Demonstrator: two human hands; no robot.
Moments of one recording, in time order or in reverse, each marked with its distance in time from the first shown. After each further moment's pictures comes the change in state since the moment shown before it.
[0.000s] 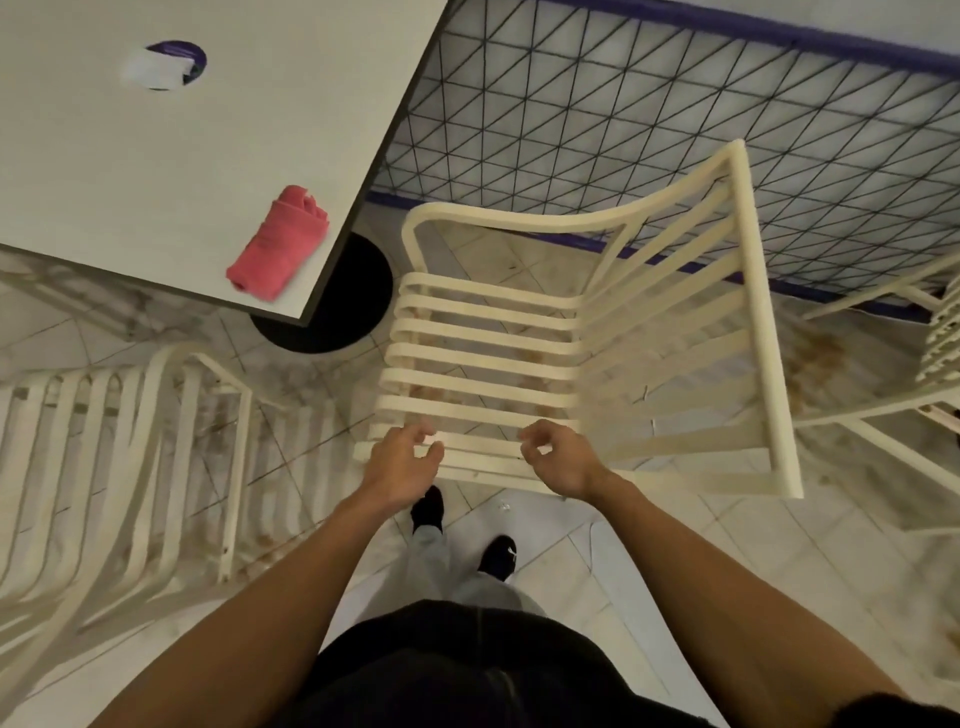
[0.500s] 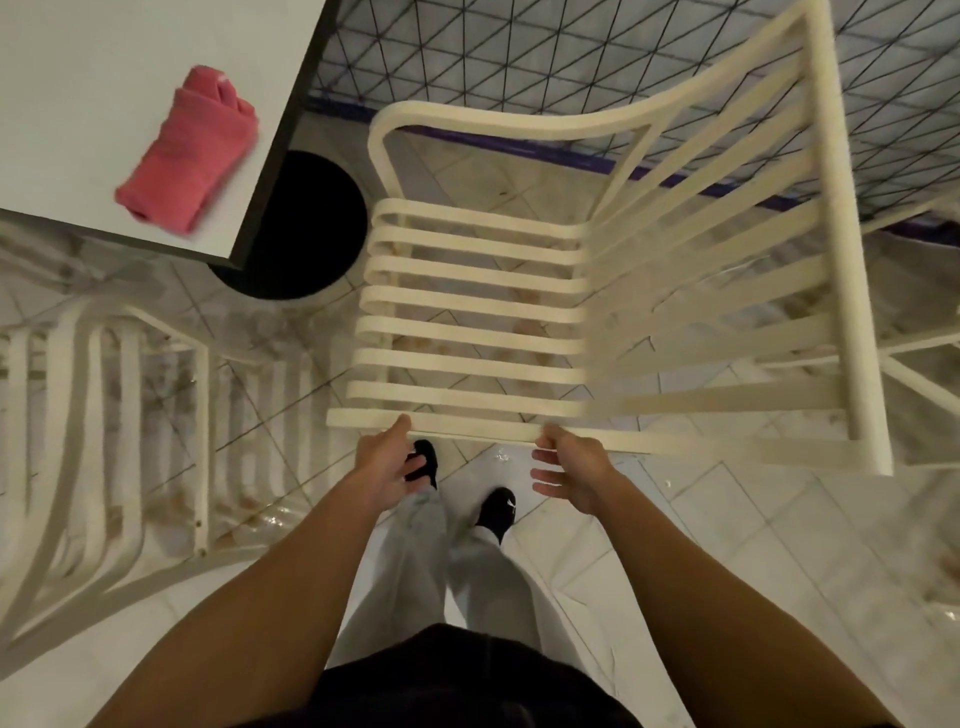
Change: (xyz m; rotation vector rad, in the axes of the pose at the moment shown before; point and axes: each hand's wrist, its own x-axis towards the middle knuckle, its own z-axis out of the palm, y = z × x) left_hand 0.056 -0.051 0.057 -0.933 -0.033 -0.743; right_hand 0.034 0.065 0.060 0.878 0.021 0.689
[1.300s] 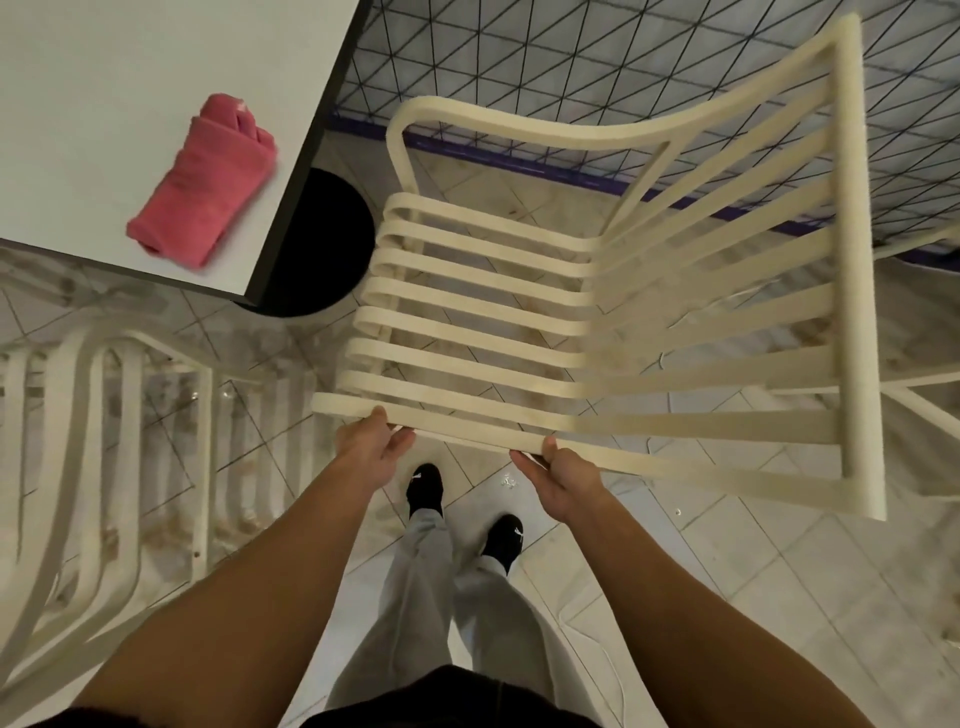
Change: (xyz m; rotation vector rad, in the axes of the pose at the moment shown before) left_hand 0.040 0.062 -0.001 -0.239 0.105 0.078; right_hand 0.017 -0.024 0.056 0.598 0.047 -0.010
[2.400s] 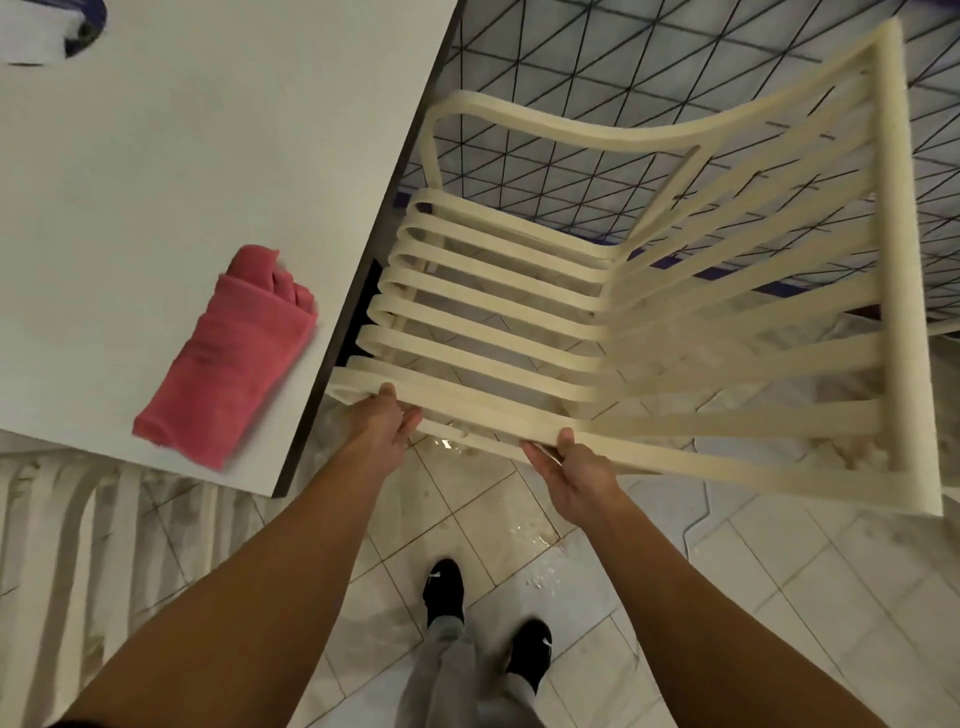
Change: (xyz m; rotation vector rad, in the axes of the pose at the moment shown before) left_hand 0.087 0.165 0.089 -0.065 -0.039 0.053; right_hand 0.057 -0.093 0.164 0.058 0.001 -0.059
